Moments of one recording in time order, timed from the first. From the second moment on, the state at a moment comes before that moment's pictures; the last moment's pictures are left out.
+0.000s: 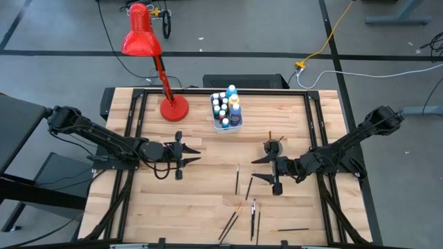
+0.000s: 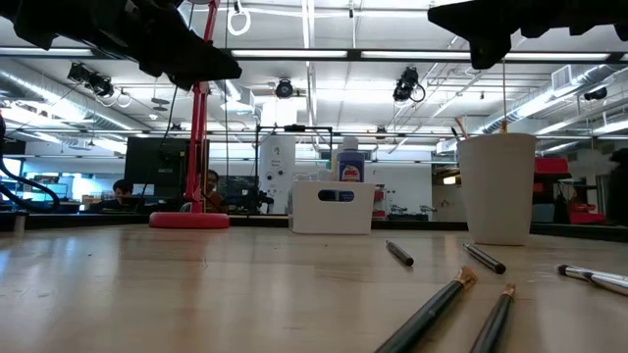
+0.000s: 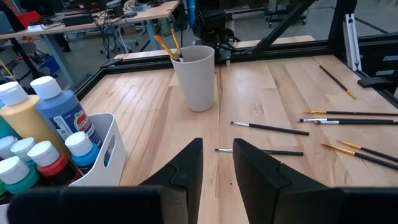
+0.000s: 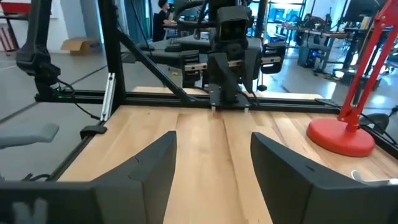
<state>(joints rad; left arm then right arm) -0.29 1.08 0.44 0.39 -0.41 0.01 0.49 1.17 0.42 0.72 0.48 -0.01</state>
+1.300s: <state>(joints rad) -0.29 1.08 0.44 0.41 -0.41 0.01 0.47 1.19 0.41 0.69 0.40 0.04</state>
